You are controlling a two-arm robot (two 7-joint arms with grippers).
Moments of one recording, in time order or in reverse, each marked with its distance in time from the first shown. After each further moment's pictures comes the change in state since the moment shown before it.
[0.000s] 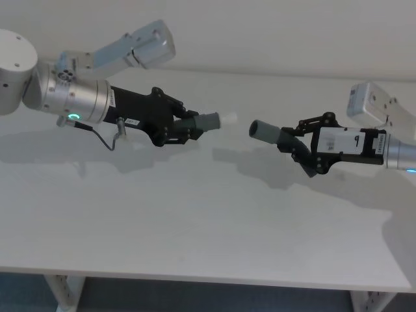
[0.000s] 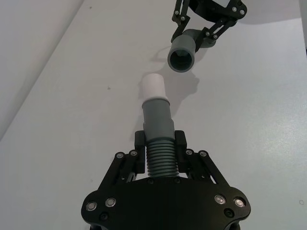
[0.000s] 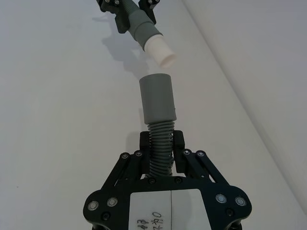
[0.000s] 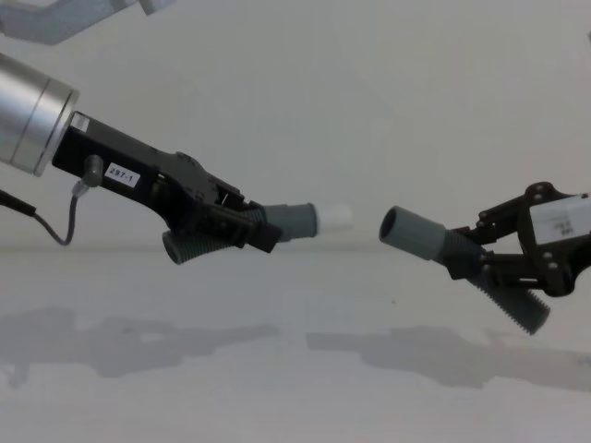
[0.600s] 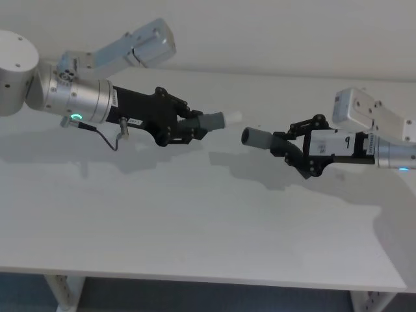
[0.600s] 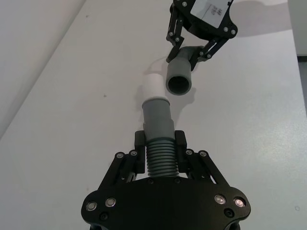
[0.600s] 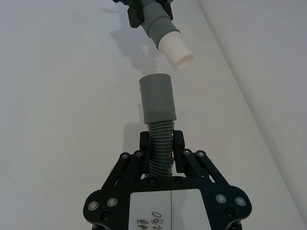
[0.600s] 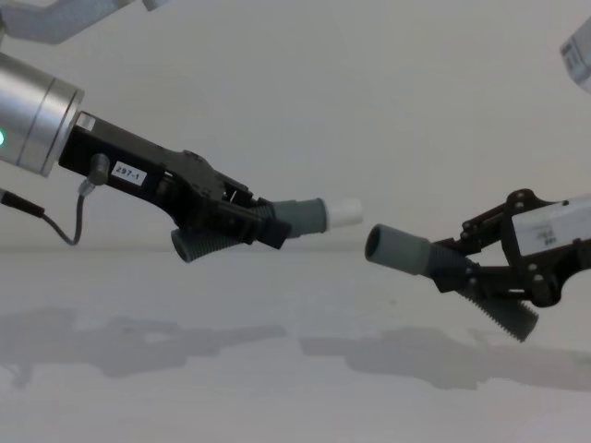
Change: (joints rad) left arm 0.000 -0.011 0.000 0.016 -0.021 -0.024 -0.014; right arm 0.032 -0.016 -0.037 0.012 -0.056 -0.012 0.009
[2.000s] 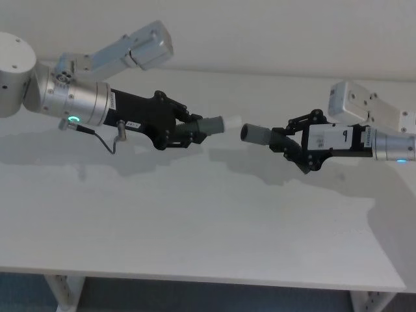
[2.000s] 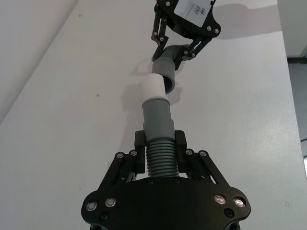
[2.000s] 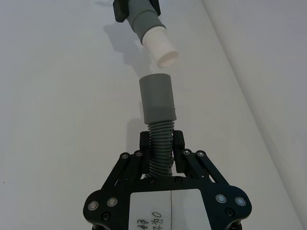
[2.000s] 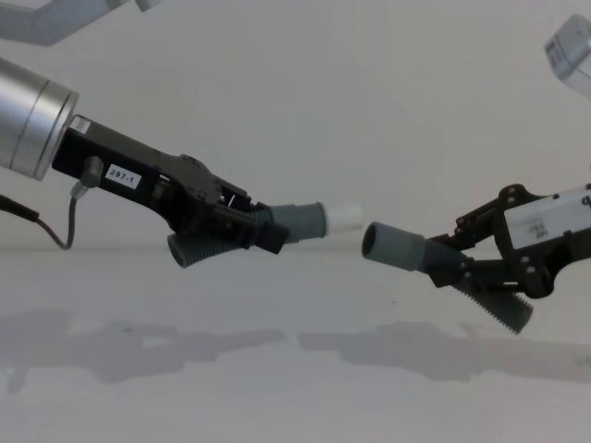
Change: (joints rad) left arm -0.001 0.012 0.010 -0.003 -0.023 -0.002 -0.017; right arm 0.050 -0.020 -0.026 0.045 -0.009 0.006 0.022
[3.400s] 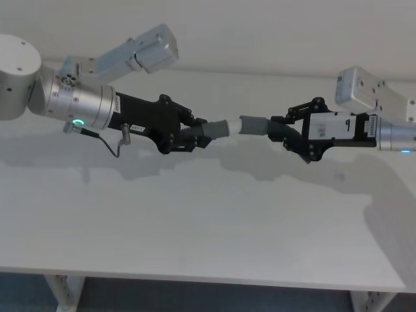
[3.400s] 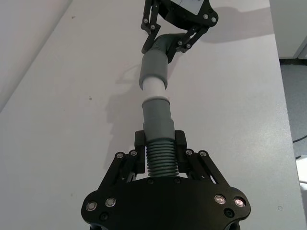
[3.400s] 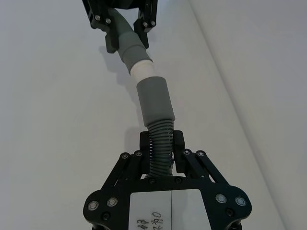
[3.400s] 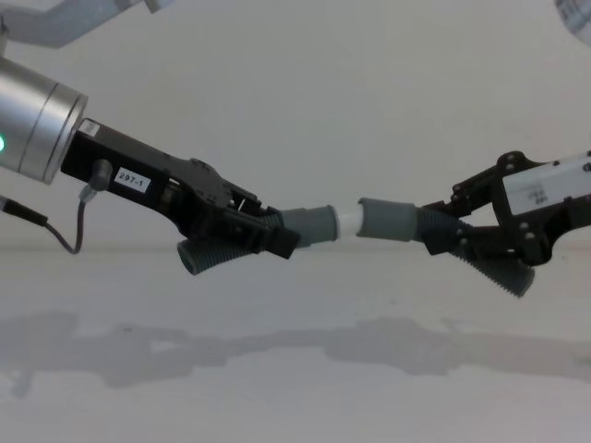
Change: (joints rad) left arm -0.001 -0.003 0.014 -0.009 -0.012 0.006 0.000; right arm 0.012 0.014 0.009 -0.040 0.037 -0.001 0.011
